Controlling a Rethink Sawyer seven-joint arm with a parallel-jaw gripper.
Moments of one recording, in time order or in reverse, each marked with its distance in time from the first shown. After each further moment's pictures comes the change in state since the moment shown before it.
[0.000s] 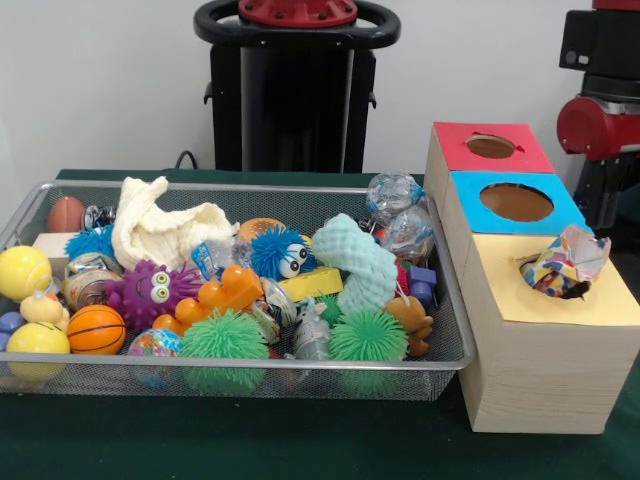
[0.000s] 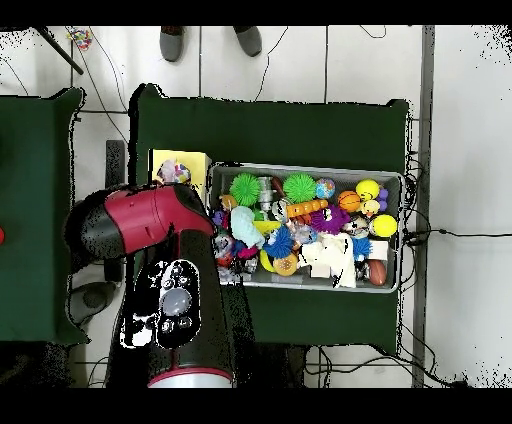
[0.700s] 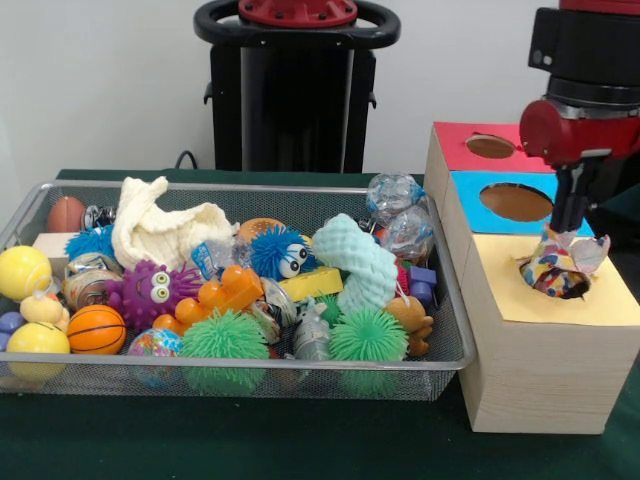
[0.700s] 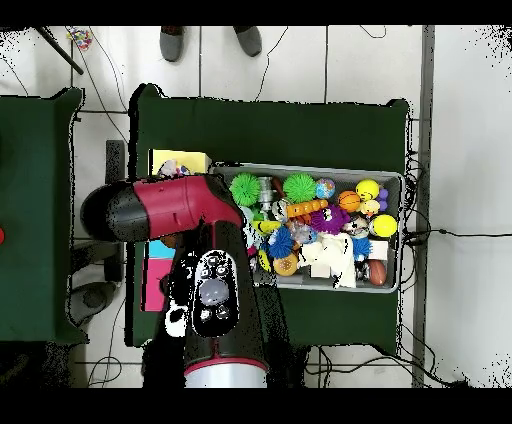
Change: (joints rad) arm -0.088 0.000 0.025 -0.017 0.030 0.070 0.000
